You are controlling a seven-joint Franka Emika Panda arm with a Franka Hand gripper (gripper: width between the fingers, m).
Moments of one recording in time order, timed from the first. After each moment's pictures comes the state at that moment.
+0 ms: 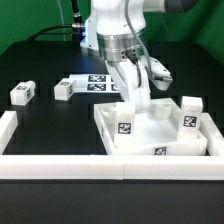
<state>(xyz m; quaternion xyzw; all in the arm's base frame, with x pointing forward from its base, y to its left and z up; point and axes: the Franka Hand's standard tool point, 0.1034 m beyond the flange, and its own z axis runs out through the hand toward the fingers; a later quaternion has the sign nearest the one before) 0.511 0.002 0.016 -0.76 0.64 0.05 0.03</state>
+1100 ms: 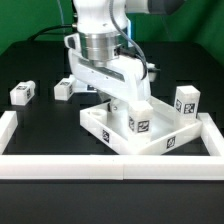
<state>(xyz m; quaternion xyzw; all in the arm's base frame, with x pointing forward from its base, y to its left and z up) 0.512 -0.039 0.018 -0.92 0.38 0.03 0.04</state>
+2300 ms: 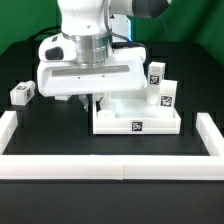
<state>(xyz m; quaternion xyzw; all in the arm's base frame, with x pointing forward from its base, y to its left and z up) 0.518 -0.054 0.016 -1.00 -0.04 0.03 0.02</state>
